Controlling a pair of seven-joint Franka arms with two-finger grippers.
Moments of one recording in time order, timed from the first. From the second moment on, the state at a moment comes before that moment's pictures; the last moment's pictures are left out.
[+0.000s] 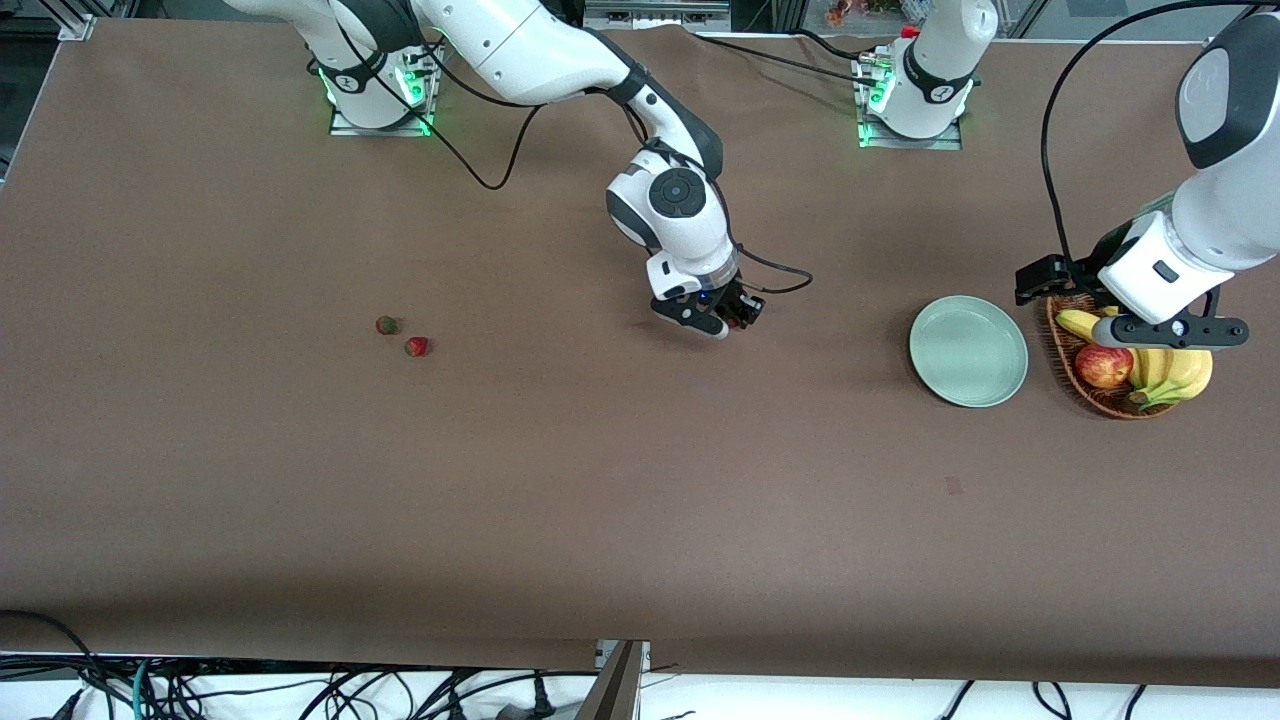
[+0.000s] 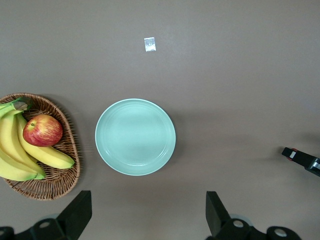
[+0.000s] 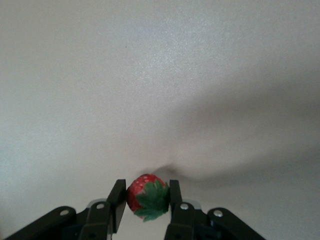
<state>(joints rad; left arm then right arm) -0.01 0.10 -0.03 -1.71 -0.01 1.68 -0.03 0.94 0.97 0.02 -1.28 0.15 2.56 1.34</state>
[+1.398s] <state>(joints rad) -0.02 0.25 -0.42 -1.87 0.03 2.12 -0.63 0.60 0.68 -0.13 -1.33 0.15 1.83 0.49</state>
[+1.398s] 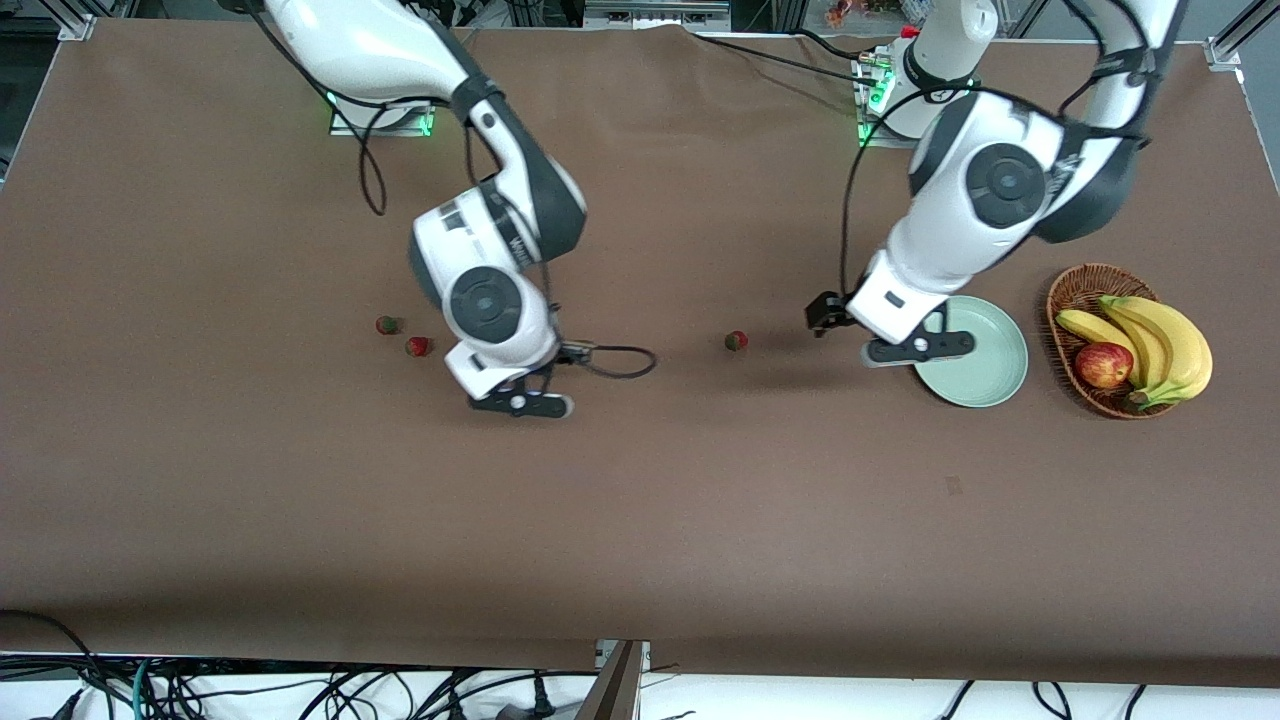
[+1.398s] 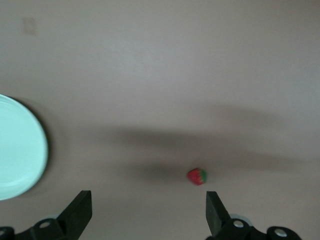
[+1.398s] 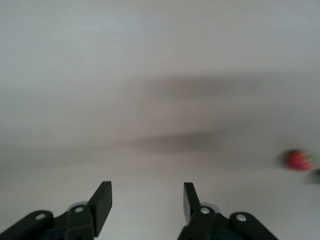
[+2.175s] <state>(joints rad) -0.08 0.56 -0.53 -1.87 0.42 2.31 -1.17 0.60 0.50 -0.33 -1.94 0.15 2.22 0.07</state>
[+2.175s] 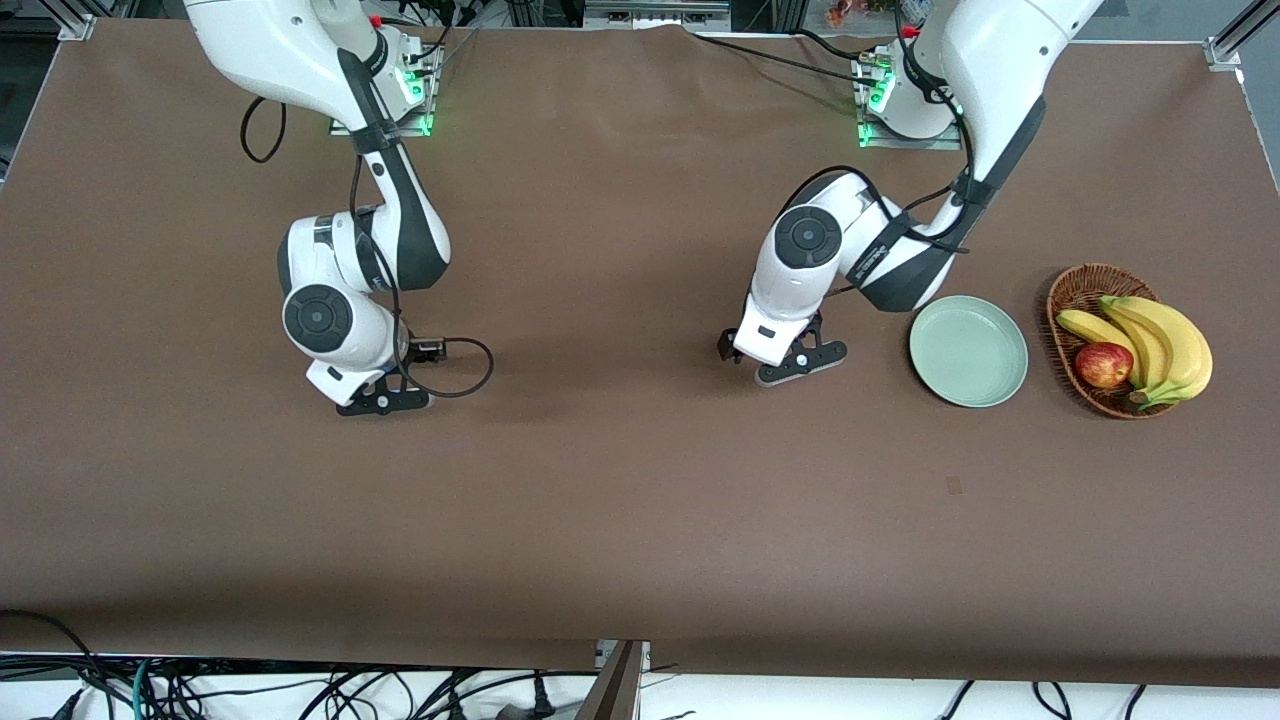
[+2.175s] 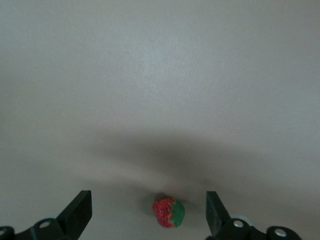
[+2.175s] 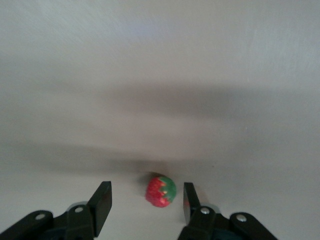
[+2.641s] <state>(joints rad) -0.11 0.66 -0.53 -1.87 0.54 2.36 -1.30 0.60 0.48 -0.33 -2.07 0.21 2.35 0.04</state>
